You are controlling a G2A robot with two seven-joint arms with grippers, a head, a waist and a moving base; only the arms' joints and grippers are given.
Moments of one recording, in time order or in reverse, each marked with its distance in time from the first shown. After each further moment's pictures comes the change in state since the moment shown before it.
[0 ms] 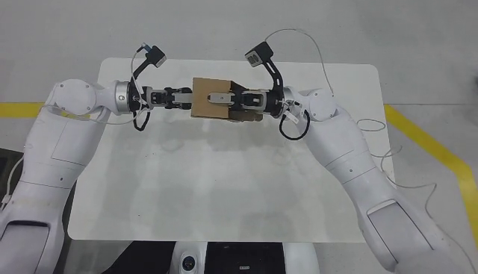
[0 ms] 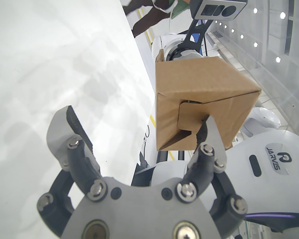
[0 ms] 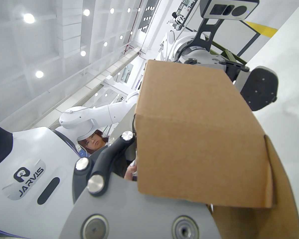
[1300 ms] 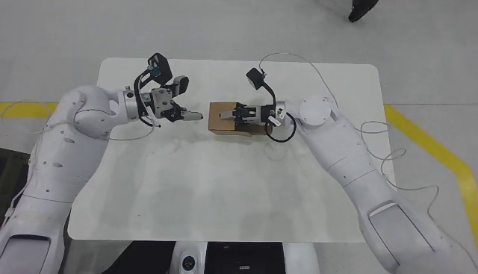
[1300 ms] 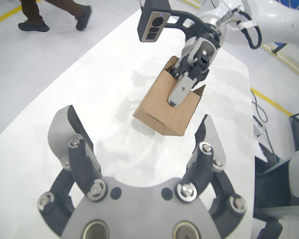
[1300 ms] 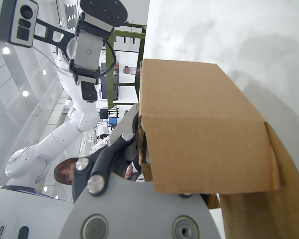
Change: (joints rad) left arm 0.124 0.009 -0.044 -0.119 1.011 -0.578 0.710; right arm -0.020 0.019 -0.035 0.107 -0.380 0.325 -0.142
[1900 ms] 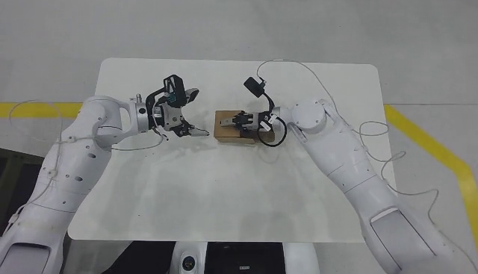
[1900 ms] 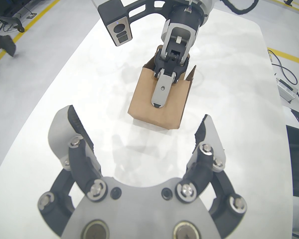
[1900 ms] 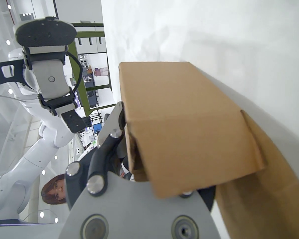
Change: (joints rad) left arm 0.050 0.019 0.051 -0.065 0.381 -0.036 0.323; right arm -0.046 0.026 -0.003 -0.125 -0.191 0.220 -0.042
